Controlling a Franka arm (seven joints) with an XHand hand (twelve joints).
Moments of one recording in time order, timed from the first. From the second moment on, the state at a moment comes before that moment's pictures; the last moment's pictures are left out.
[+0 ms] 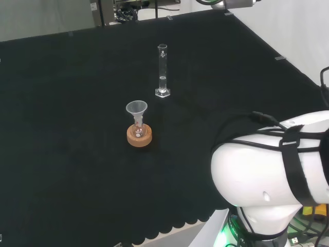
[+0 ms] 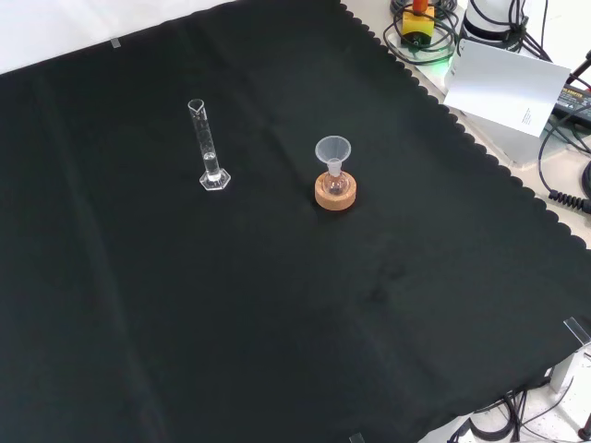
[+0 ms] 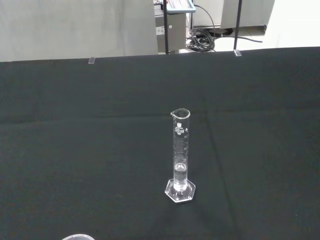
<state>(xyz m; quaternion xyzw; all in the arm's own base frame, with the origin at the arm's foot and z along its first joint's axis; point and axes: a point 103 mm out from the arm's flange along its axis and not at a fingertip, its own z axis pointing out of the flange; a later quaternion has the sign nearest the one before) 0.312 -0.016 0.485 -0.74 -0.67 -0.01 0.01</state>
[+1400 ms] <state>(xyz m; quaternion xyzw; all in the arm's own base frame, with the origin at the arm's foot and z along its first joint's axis) 0.451 -0.083 0.326 -0.74 -0.67 -0.02 0.09</state>
